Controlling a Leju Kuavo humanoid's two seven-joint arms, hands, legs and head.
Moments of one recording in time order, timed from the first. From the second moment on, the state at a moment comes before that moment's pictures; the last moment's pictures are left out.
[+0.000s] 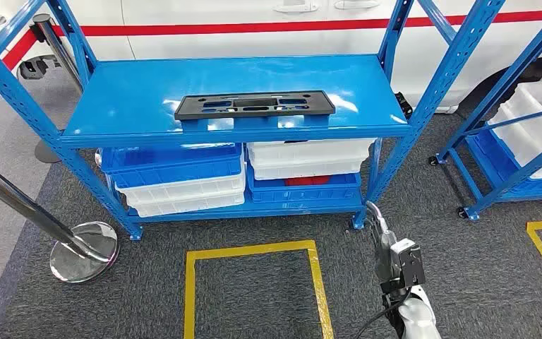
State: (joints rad) left arm -0.06 -0.07 1.11 -0.25 -0.76 -0.02 -0.22; right arm -0.12 -0.01 -0.14 -1.18 0.26 0.23 -0.52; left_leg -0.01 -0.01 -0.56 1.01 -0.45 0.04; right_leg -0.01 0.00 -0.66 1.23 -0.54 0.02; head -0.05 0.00
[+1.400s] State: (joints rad) left arm -0.10 -0.09 1.29 -0.23 -0.80 -0.06 -0.23; right arm -0.16 -0.15 0.32 -1.90 -0.04 0.27 -0.62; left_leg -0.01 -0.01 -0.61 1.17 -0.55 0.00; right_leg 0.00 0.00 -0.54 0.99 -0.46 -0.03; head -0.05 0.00
